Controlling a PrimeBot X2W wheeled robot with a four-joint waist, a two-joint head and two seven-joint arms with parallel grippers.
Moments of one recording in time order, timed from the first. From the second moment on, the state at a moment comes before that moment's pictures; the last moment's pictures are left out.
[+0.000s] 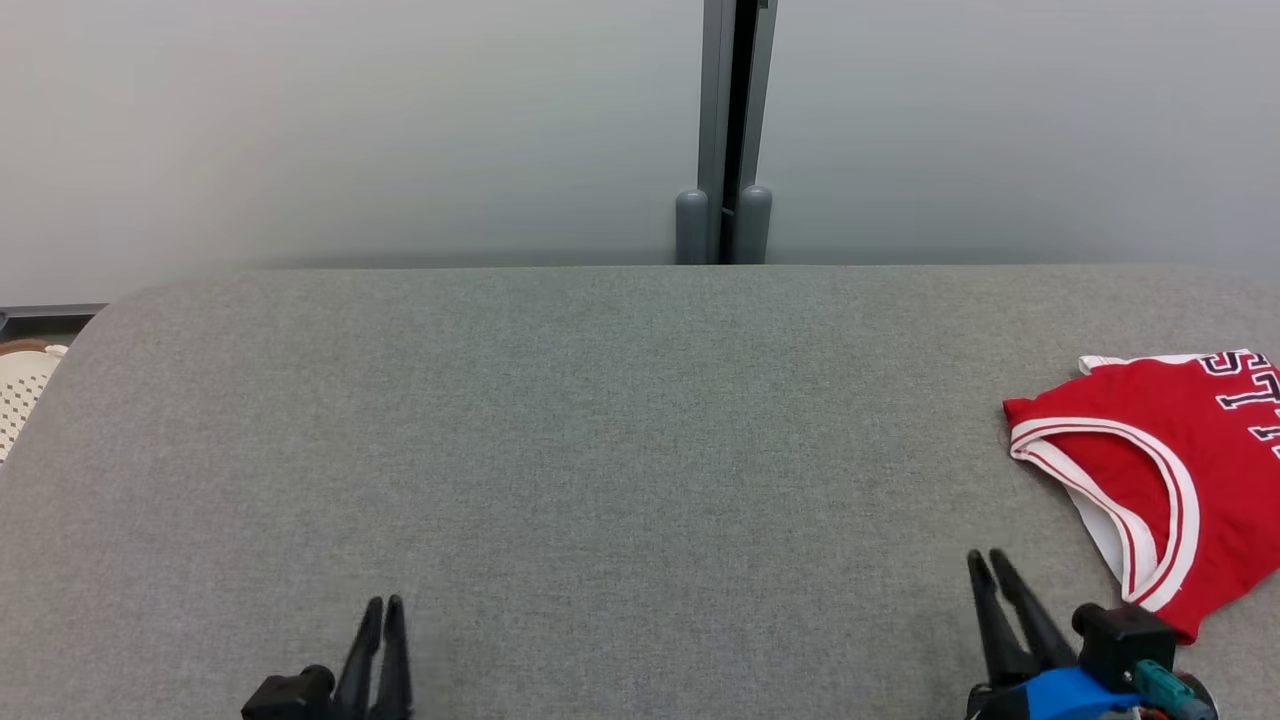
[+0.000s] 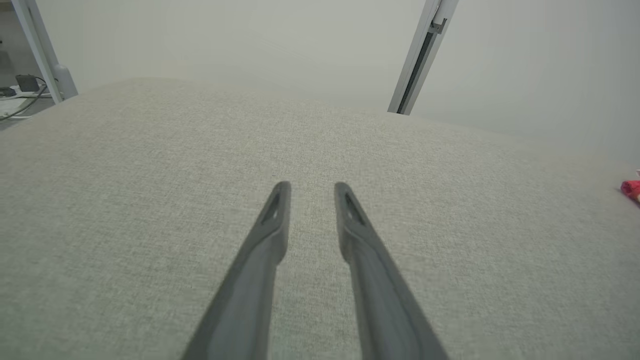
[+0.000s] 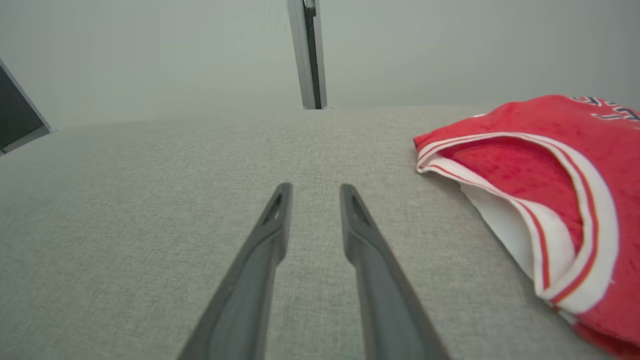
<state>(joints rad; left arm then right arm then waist) 0.04 0.11 -0.21 0.36 -0.36 0.04 -0.26 -0.06 -0.05 0.00 0.42 0.13 0.13 -0.26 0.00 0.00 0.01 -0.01</state>
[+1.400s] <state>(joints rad) 0.00 0.08 -0.07 0.32 -0.94 -0.04 -0.08 -0.06 -0.05 -0.05 0.35 0.82 0.13 -0.08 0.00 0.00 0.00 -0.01</state>
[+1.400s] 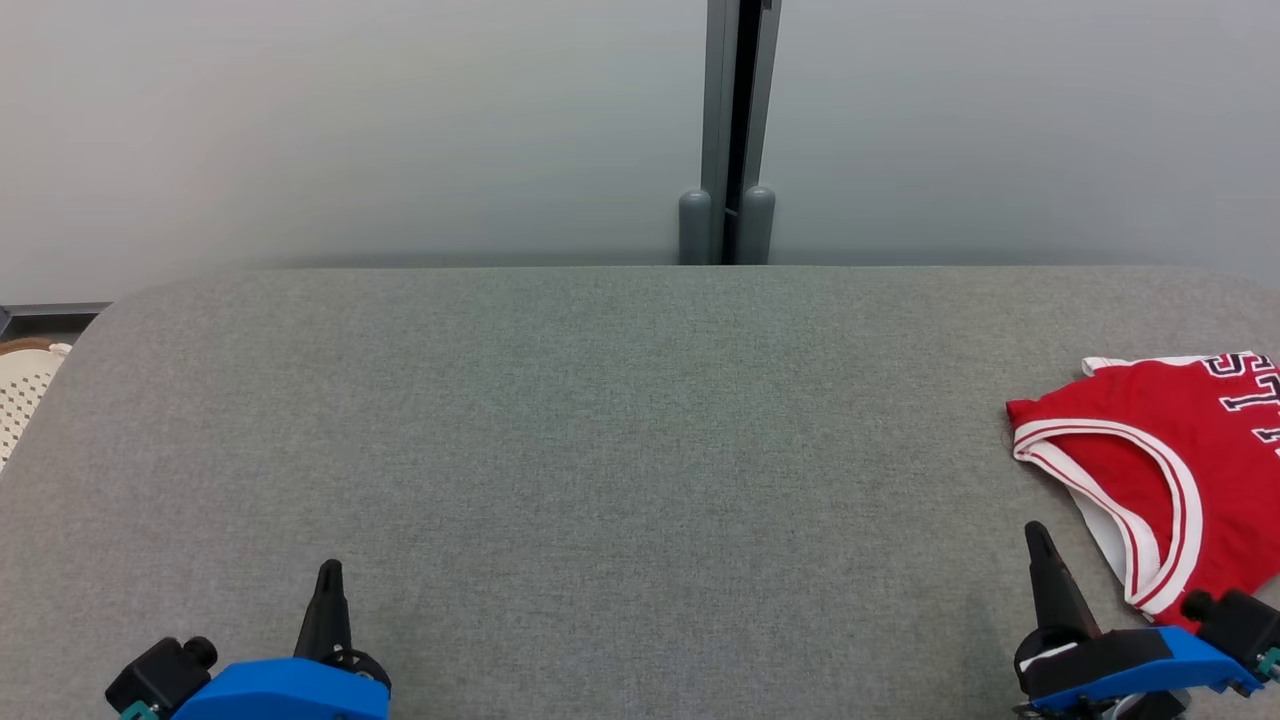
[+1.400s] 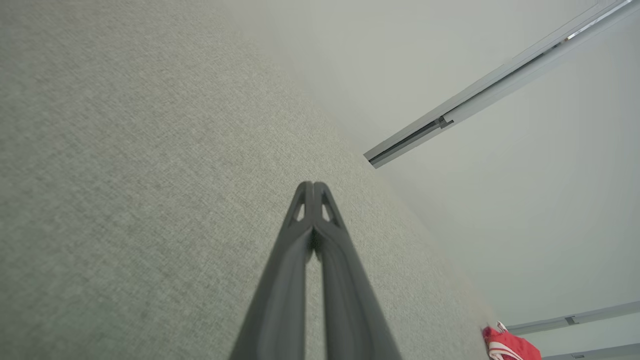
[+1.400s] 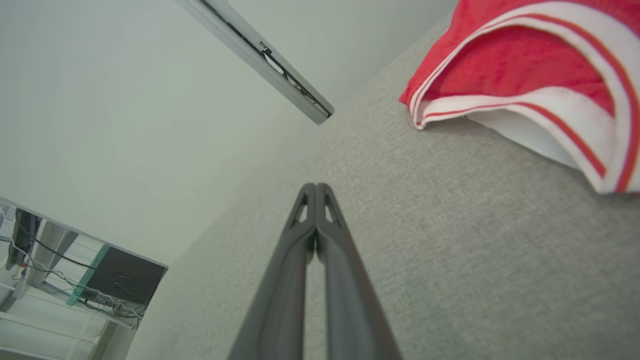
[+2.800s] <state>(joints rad) -0.06 0.06 0.04 0.28 -1.34 -0.09 0.03 -0.08 -0.05 -0.09 0.29 1.29 0.13 0.04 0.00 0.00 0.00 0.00</state>
